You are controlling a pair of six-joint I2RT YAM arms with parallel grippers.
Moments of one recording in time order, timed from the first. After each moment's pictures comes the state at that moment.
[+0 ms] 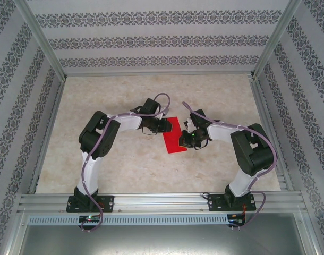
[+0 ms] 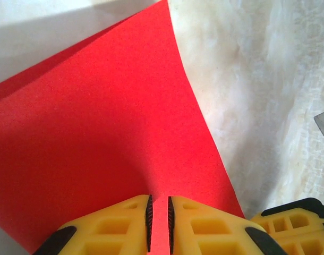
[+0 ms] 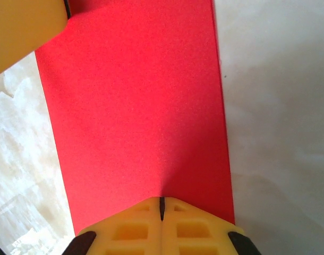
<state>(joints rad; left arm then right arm) -0.52 2.13 1.34 -0.16 0.57 -0.50 0.39 1.72 0.85 -0.36 -0.50 0.50</state>
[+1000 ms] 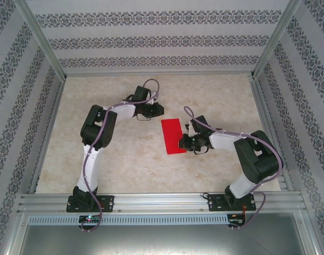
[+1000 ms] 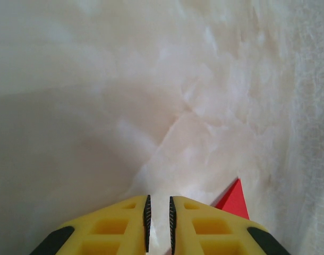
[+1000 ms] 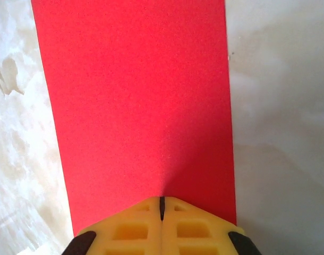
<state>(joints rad) -0.36 2.28 1.57 -0.16 0.56 -0.50 0.44 1.62 0.68 -0.15 -0.45 0.63</state>
